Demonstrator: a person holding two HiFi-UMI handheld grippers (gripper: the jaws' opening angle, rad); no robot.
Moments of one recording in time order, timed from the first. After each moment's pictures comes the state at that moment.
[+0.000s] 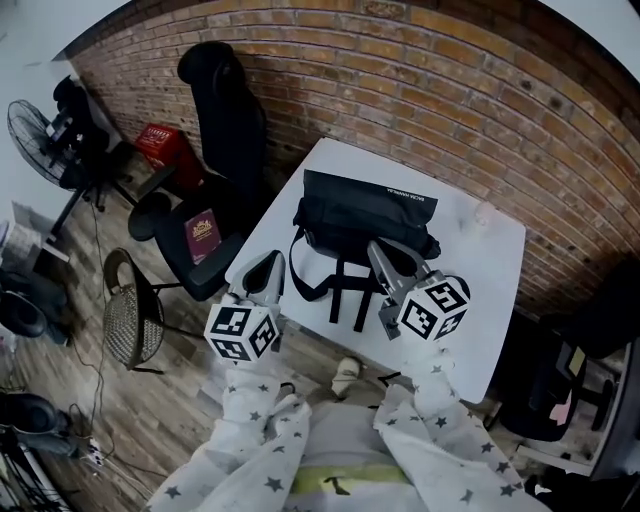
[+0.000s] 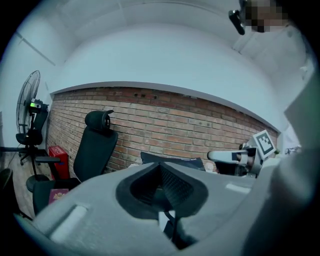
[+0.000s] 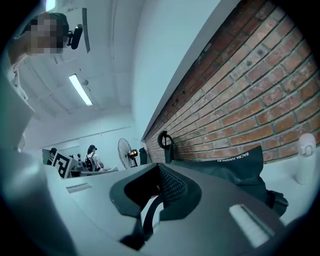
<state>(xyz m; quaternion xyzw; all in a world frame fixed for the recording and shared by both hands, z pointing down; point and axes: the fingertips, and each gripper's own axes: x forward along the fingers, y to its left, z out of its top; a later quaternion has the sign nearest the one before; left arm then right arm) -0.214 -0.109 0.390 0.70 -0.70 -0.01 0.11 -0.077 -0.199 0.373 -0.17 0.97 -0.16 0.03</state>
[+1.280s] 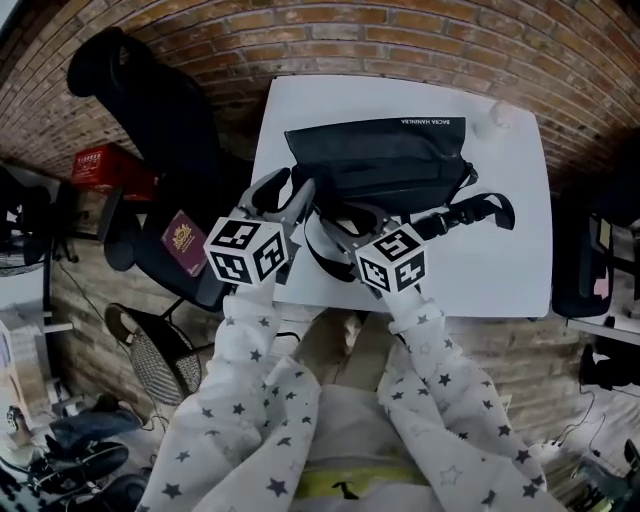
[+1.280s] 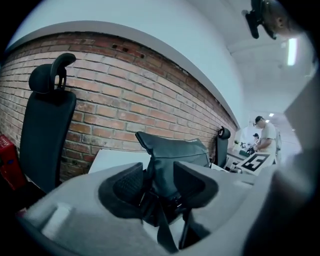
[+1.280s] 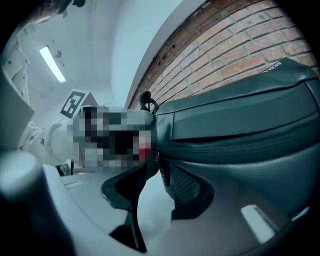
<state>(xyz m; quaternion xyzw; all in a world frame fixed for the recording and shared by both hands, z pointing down) -0.252 -0.257 0.457 0.85 -0.50 0.07 0.18 -0.215 -0.215 0.525 -0.26 0.94 -0.21 -0.11</state>
